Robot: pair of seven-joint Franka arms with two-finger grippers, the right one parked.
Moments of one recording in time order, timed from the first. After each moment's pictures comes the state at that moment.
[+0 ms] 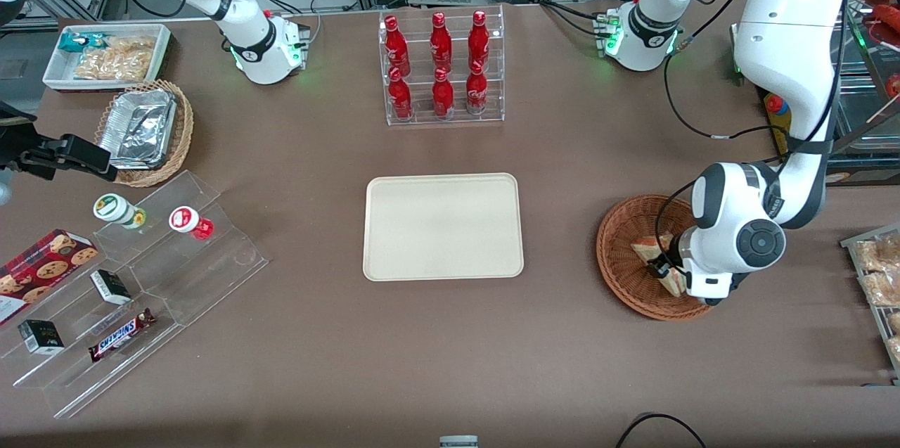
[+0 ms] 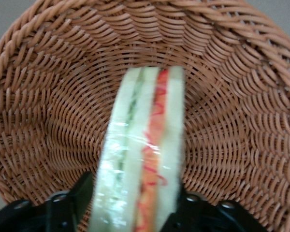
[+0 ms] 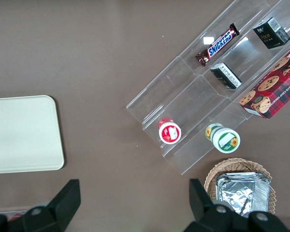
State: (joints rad) arm -0.05 0.56 -0.05 -1.76 0.03 2.13 -0.83
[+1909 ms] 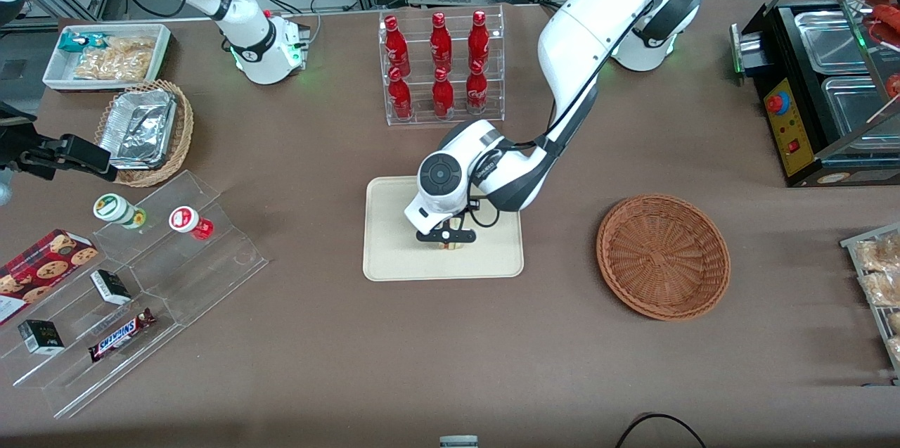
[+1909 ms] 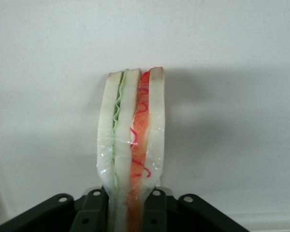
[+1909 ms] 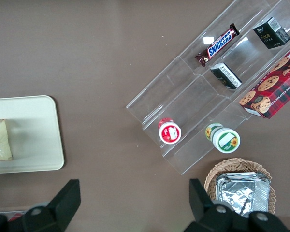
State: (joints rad) arm -0.63 0.92 -0.24 -1.22 0.06 2.00 -0.78
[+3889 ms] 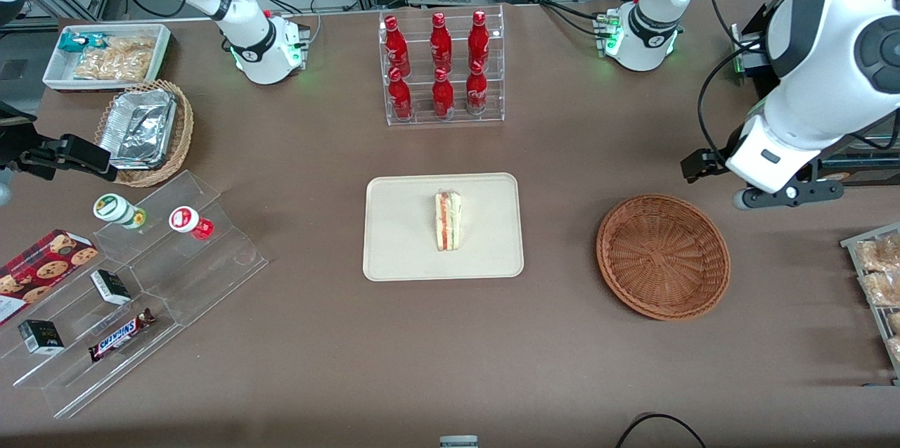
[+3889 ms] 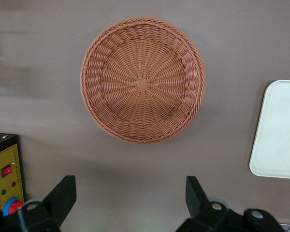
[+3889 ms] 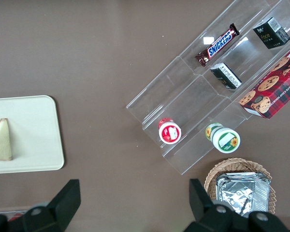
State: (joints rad) arm 0.04 0.06 -0.22 -1.70 0.06 1.65 -0.27
